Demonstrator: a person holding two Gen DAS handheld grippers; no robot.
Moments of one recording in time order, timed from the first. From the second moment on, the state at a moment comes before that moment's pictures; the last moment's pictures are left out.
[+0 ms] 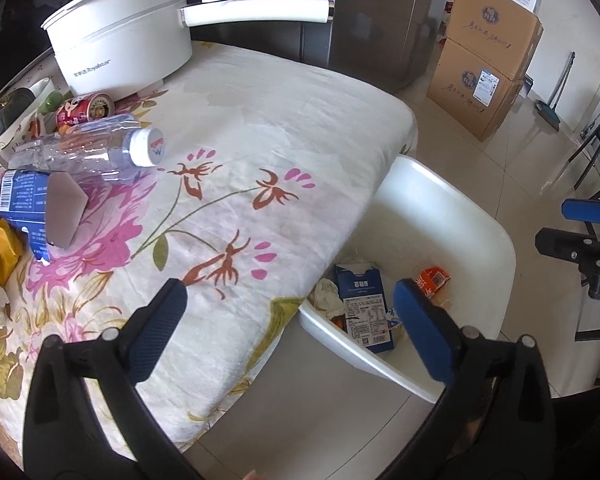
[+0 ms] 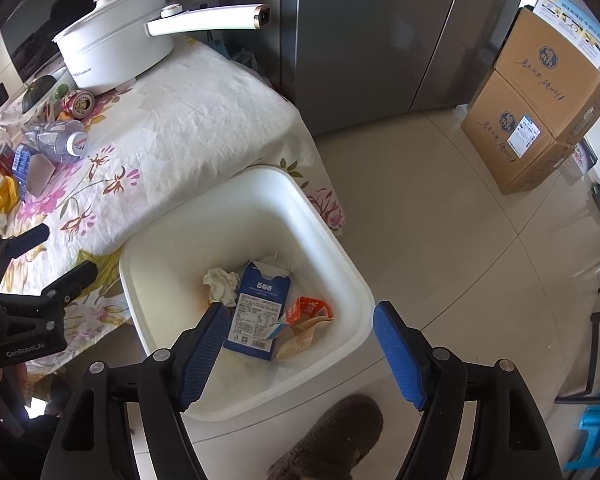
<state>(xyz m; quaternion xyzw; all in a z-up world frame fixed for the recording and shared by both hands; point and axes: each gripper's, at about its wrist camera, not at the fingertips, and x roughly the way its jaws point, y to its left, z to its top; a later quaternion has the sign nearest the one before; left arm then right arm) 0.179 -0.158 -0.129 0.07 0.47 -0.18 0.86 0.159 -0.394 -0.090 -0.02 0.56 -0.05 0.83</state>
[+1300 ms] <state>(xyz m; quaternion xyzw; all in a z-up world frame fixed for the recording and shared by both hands) 0.159 0.060 -0.098 -0.04 0.47 -0.04 0.88 0.208 -0.234 -0.078 -0.09 0.53 0.01 0.84</state>
